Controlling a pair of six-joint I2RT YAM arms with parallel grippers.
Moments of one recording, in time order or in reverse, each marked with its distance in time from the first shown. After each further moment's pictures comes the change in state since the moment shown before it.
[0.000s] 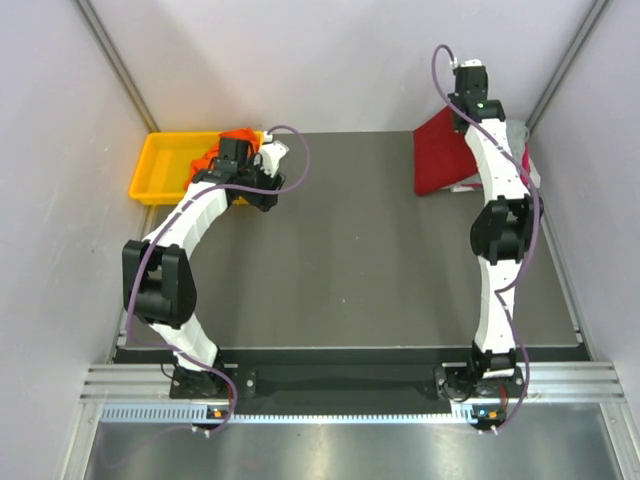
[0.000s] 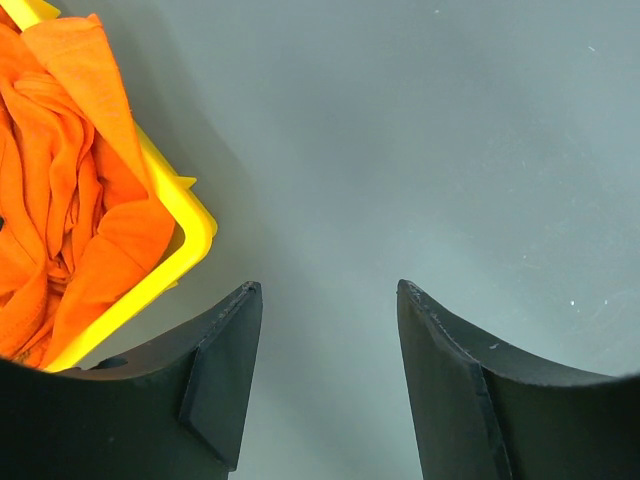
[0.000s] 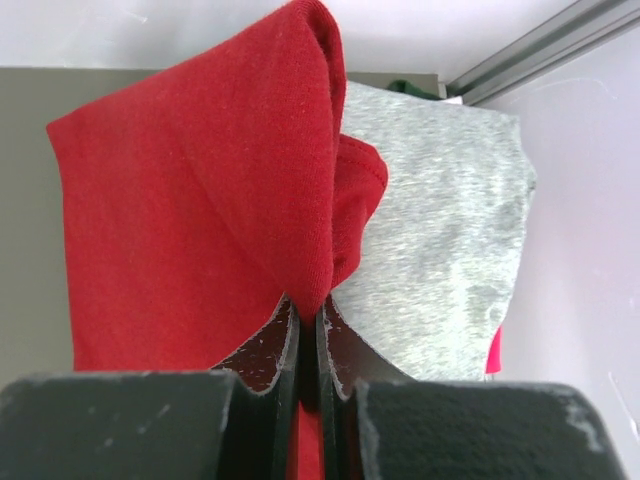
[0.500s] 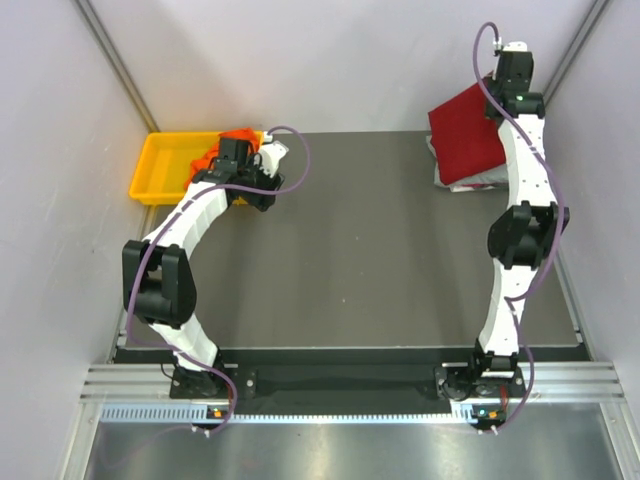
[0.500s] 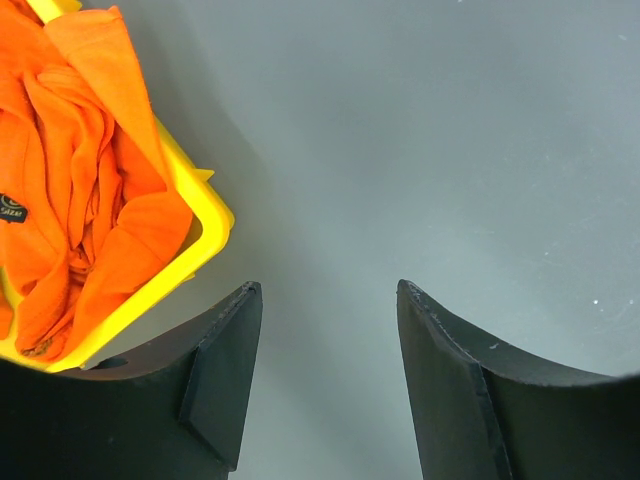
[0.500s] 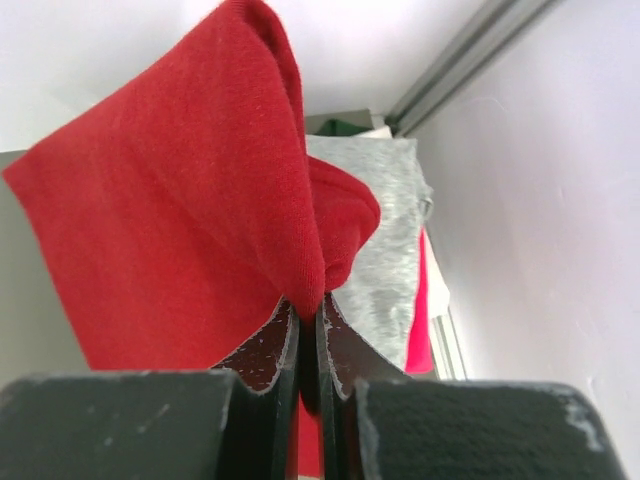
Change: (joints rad) left arm 0.000 0.000 0.000 0.000 -0.032 0.018; right arm -0.119 -0.107 0.012 0.001 -0.103 0.034
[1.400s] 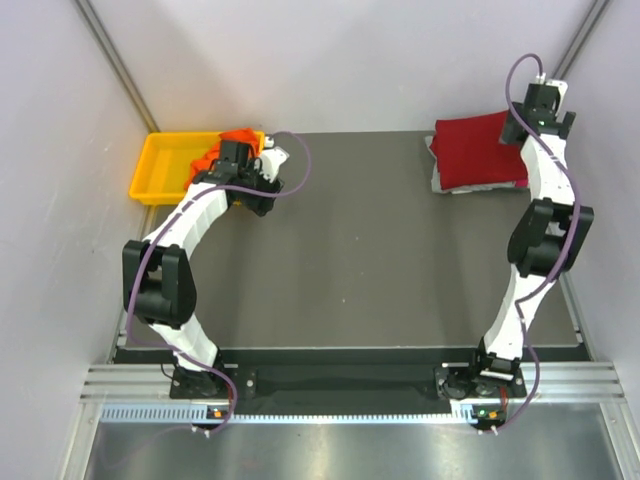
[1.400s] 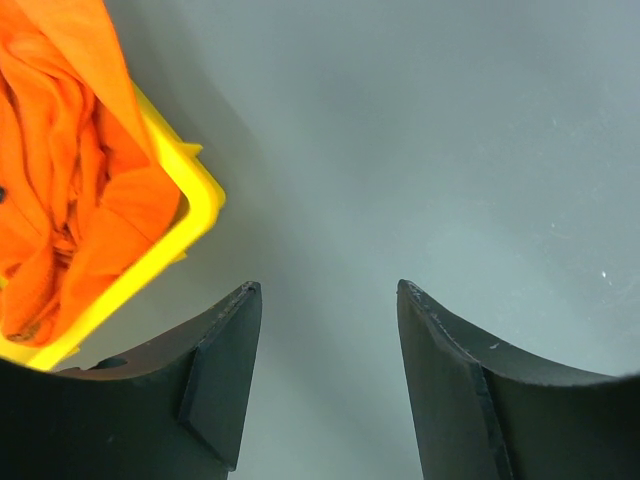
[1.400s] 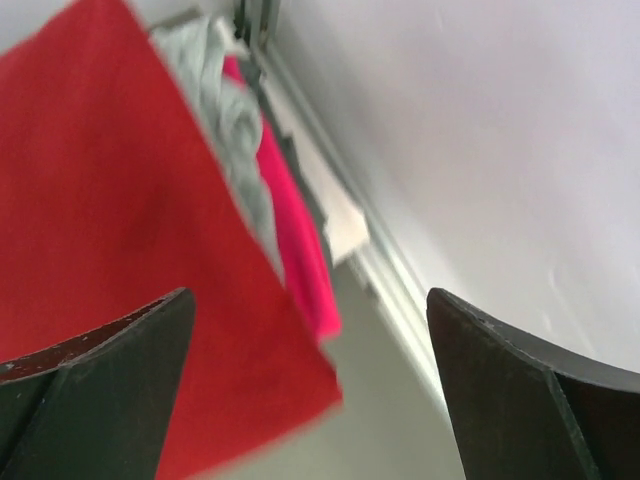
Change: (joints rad) left arm 0.000 0.000 -0.007 -0.039 -0.021 0.033; right arm -0.166 -0.070 -0.382 0.217 0.110 0.137
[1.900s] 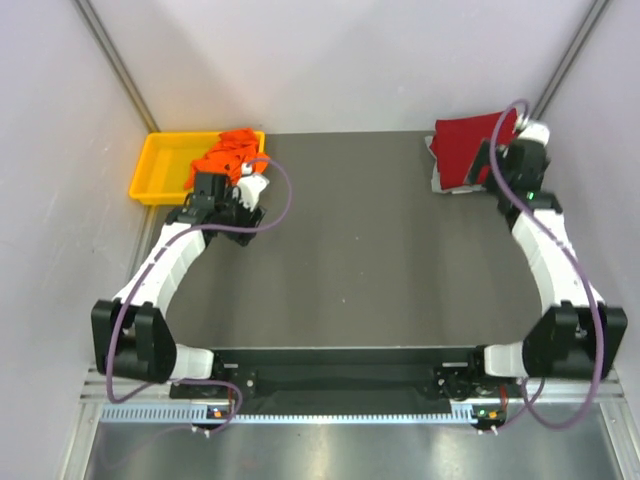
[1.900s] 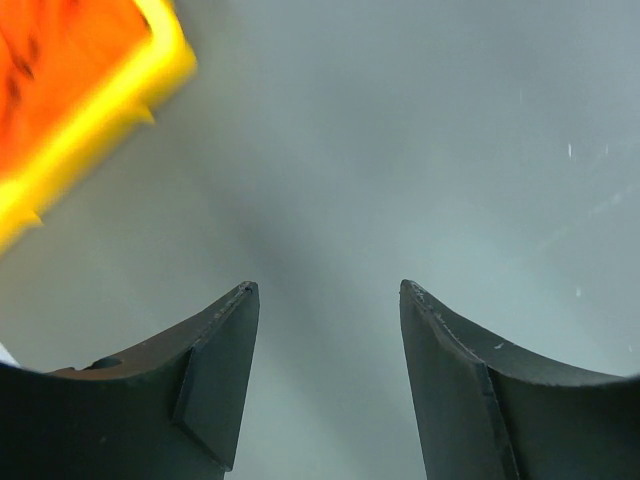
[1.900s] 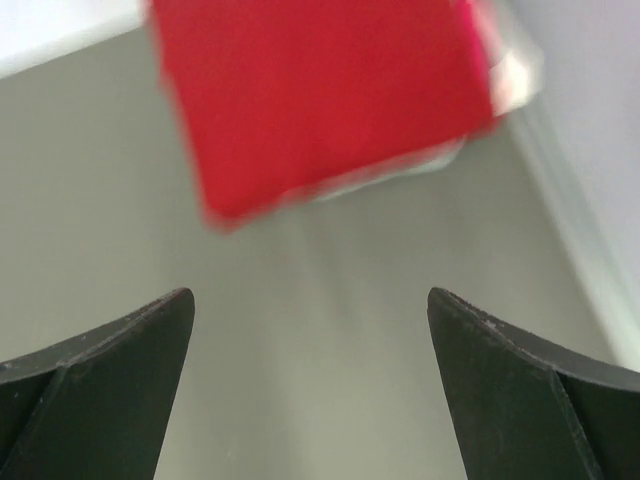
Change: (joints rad) left arm 0.045 -0.321 -0.285 -0.031 0.003 -0.005; right arm 0.138 -0.757 -0.810 0.179 -0.193 0.180
